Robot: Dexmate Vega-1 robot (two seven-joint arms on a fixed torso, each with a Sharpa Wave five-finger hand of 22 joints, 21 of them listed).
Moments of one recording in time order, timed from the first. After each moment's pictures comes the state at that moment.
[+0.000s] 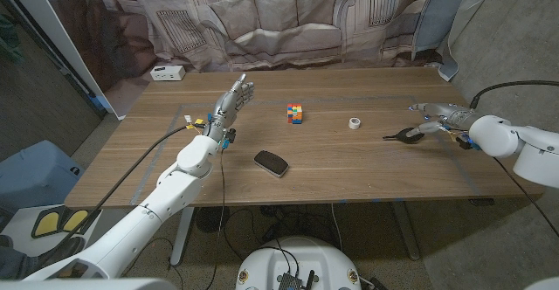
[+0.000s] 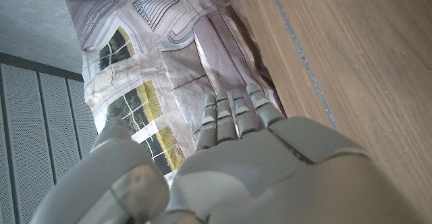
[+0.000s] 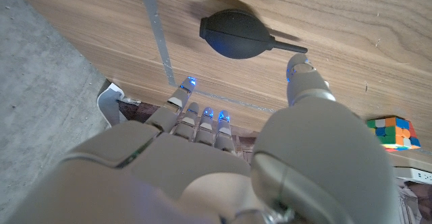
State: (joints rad) left arm 0.96 0.56 0.38 -1.59 -0.49 -0.29 0.13; left_hand 0.26 0.02 0.20 -0.01 0.19 0.33 0.11 0.20 0.18 0.33 0.10 0.24 0.20 0.26 0.09 0.20 0.18 0.21 0.12 0.21 0.17; right arm -1.23 -1.35 -0.17 -1.95 -0.14 -0.34 0.06; right_hand 0.77 -0.07 0.34 -0.17 0.21 0.09 0.00 0.20 0.19 0.09 0.00 0.19 0.19 0.08 -0.01 0.20 0.19 0.35 -0.04 0.20 0.17
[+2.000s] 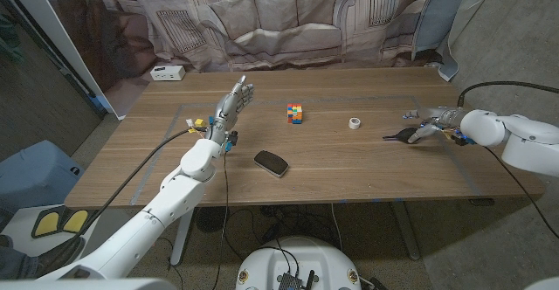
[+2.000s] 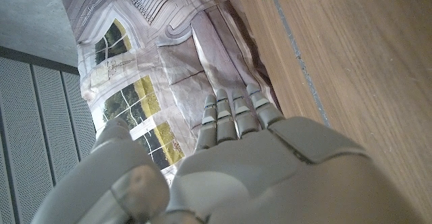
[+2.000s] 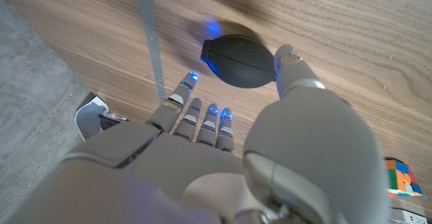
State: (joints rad) left arm 1.00 0.54 0.38 -1.62 -0.48 -0.29 0.19; left_hand 0.25 0.02 0.19 -0.02 0.19 0.33 0.12 0.20 0.18 0.33 0.09 0.23 0.20 0.26 0.09 0.19 0.18 0.21 0.12 0.20 0.17; right arm -0.92 -1.31 -0.45 -1.81 -0.25 -0.27 0.23; right_hand 0.90 -0.06 0.37 -0.17 0.22 0.16 -0.05 0.23 0.20 0.17 -0.06 0.20 0.19 0.14 -0.04 0.21 0.19 0.42 -0.05 0.20 0.17
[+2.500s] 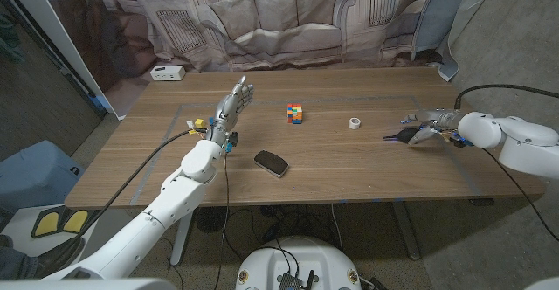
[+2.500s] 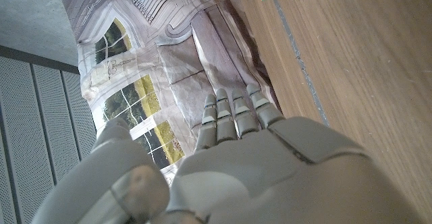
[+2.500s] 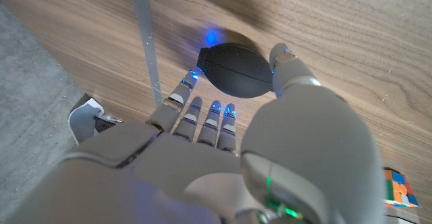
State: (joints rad) left arm 1.00 0.54 0.38 -1.63 -0.47 -0.29 0.20; left_hand 0.25 0.03 0.19 -0.02 0.19 0.33 0.12 0.20 0.18 0.34 0.10 0.23 0.20 0.26 0.09 0.19 0.18 0.21 0.12 0.20 0.17; right arm -0.90 -1.29 -0.48 -1.78 -0.28 -0.24 0.24; right_hand 0.94 -0.05 0.38 -0.17 0.23 0.22 -0.07 0.25 0.20 0.22 -0.09 0.22 0.19 0.16 -0.03 0.21 0.19 0.44 -0.05 0.20 0.17
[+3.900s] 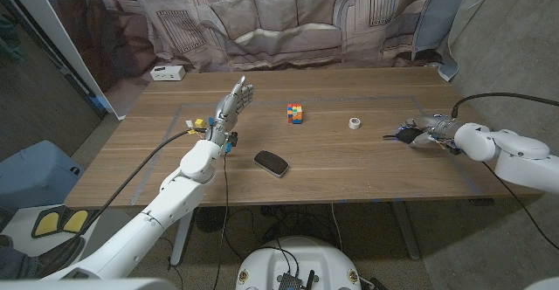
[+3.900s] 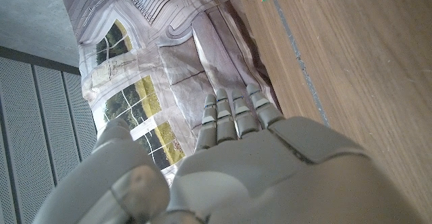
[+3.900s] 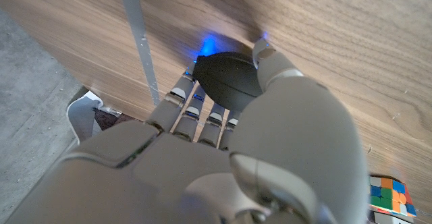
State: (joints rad) left arm 1.00 0.54 0.38 -1.63 -0.47 -0.29 0.19; left_hand 0.25 0.03 0.19 -0.02 0.19 0.33 0.12 0.20 0.18 0.34 0.10 0.23 0.20 0.26 0.09 0.19 0.18 0.21 0.12 0.20 0.17; right arm -0.93 -1.24 -0.50 -1.72 -0.36 -0.19 0.11; right_hand 1.08 -0.01 0.40 -0.17 0.24 0.40 -0.12 0.29 0.20 0.41 -0.13 0.23 0.19 0.33 -0.04 0.26 0.20 0.59 -0.05 0.22 0.17
